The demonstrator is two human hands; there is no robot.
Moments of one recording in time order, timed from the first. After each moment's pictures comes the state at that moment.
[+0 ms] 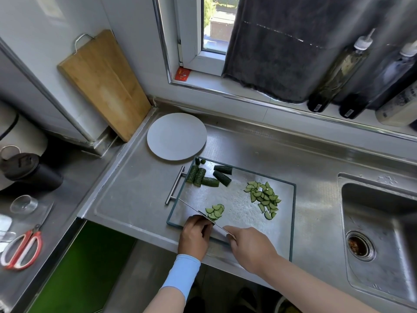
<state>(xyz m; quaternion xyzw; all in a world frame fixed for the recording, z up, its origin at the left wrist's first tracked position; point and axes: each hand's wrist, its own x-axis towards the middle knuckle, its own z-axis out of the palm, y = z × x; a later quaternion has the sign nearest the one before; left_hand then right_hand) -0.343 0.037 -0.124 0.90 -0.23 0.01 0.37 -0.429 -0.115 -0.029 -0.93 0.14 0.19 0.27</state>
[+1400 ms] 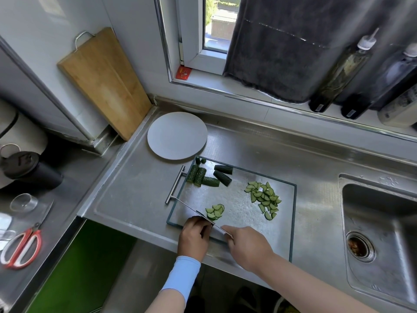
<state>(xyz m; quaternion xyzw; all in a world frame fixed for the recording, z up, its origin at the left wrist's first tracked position) -0.346 0.036 -0.125 0.90 -0.20 0.03 0.38 -0.422 -0.111 -0.029 -0.93 0.14 0.20 0.27</state>
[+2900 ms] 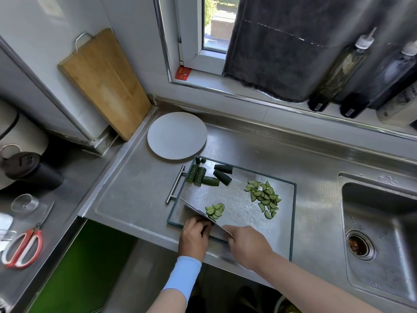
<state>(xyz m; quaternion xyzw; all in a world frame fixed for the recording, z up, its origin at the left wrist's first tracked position) -0.349 0.038 -0.131 0.90 -0.20 0.02 0.38 -0.421 -0.111 -0.031 -0.92 0.14 0.23 0.28</state>
